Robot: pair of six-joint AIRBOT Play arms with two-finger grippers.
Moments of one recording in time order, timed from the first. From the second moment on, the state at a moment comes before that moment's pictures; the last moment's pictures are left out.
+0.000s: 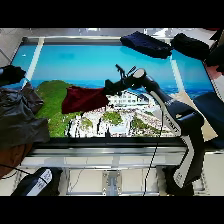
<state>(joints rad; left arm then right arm) 0.33 -0.95 1.27 1.07 -1.06 -1.24 0.34 -1.97 1.81 -0.53 1.16 1.43</state>
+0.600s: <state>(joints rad) 0.33 -0.95 1.27 1.07 -1.09 -1.24 -0.15 -1.58 2.03 -1.06 1.74 1.62</state>
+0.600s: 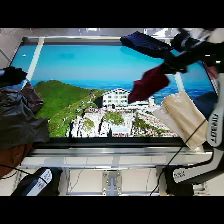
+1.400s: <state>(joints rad) 0.33 -0.95 1.27 1.07 -1.10 -1.24 -0.66 -1.19 1.54 -1.54 1.84 1.65</state>
